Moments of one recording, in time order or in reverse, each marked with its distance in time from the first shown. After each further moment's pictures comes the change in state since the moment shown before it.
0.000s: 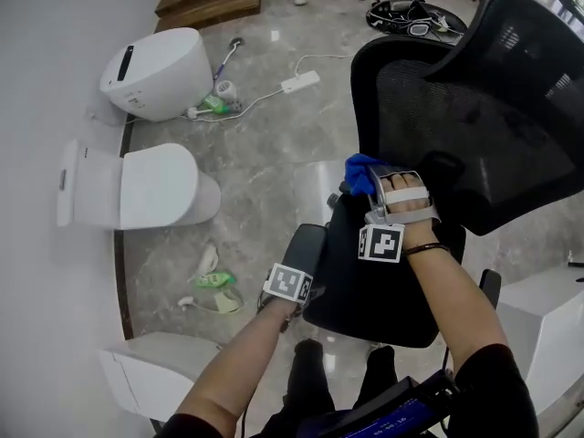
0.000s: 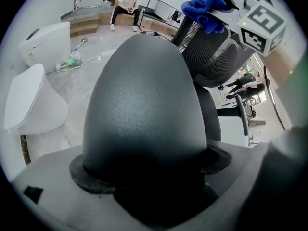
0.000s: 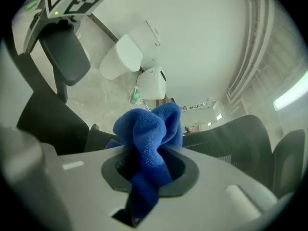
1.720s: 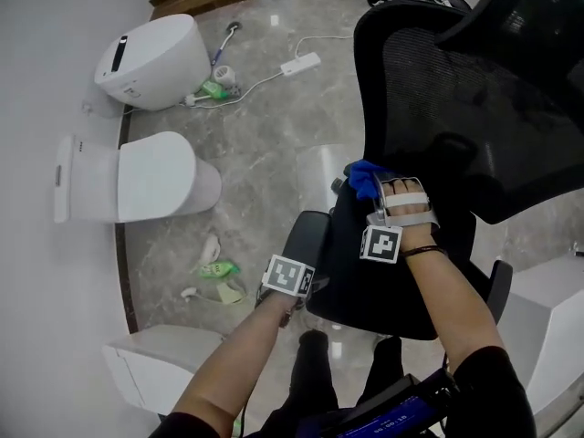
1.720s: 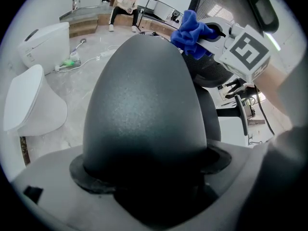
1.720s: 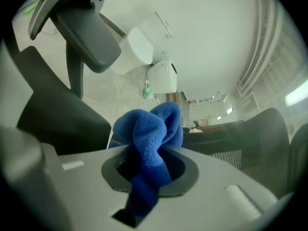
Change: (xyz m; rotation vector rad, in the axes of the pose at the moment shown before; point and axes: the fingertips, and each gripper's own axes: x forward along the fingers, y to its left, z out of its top) left arm -0.002 0.004 0.004 0.022 0.003 -0.008; right arm 0.014 0.095 -0.015 -0.023 0.098 0.124
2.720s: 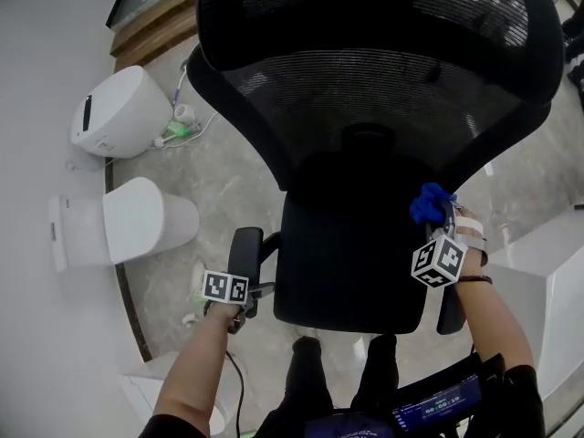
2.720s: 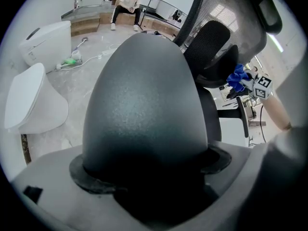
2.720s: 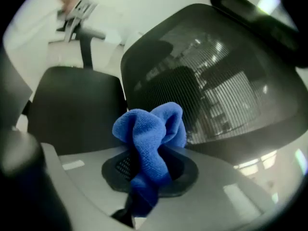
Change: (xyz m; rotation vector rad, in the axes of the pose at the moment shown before) left arm 0.002 -0.007 0.002 -0.034 0.012 0.009; right arm -0.135 0.067 -0.304 0.597 0.245 0.242
